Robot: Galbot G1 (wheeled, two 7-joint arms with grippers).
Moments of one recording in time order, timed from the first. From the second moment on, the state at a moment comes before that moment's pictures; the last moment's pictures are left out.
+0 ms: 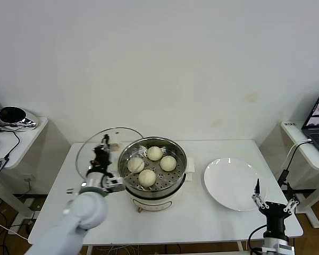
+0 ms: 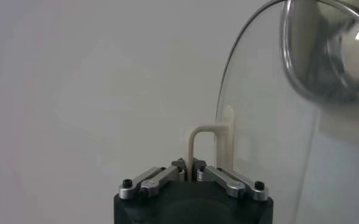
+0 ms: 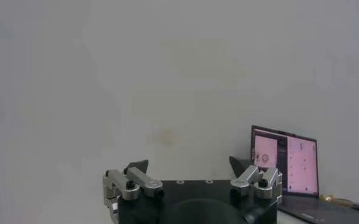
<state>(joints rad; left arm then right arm) 0.93 -0.99 -0.05 -1.98 1.02 0.67 0.19 -1.58 1.52 0.80 1.94 -0.01 0.38 0.11</state>
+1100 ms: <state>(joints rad) 0.87 -1.36 0.13 -1.83 1.44 0.70 0.36 -1.58 1.55 0.77 1.91 -0.07 0.40 0.13</state>
